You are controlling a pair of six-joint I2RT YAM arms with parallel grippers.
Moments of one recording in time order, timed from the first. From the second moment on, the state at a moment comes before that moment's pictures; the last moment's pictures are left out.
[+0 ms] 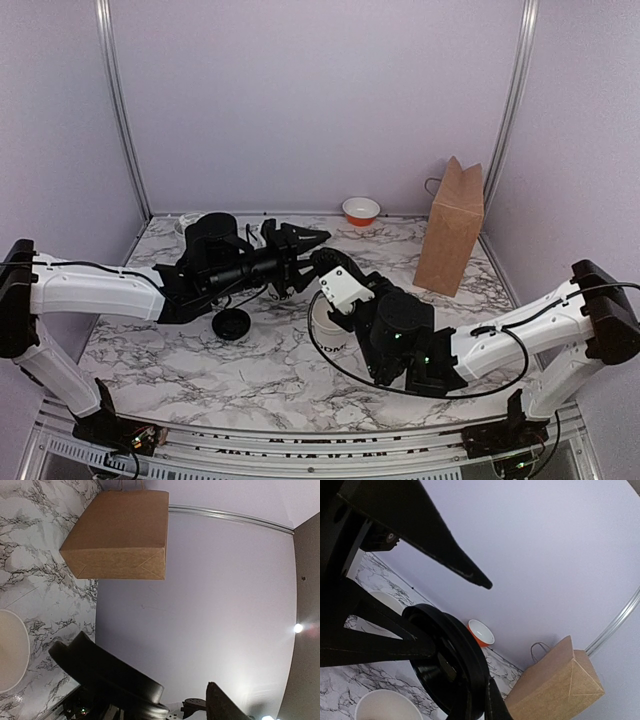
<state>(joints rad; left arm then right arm) -0.97 1.53 0.94 0.55 0.14 -1.62 1.35 1.55 0.80 0.82 1.12 -0.69</state>
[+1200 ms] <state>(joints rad) -0.97 1.60 0.94 0.63 0.12 -1.70 1.35 1.59 0.82 0.74 1.11 -0.66</state>
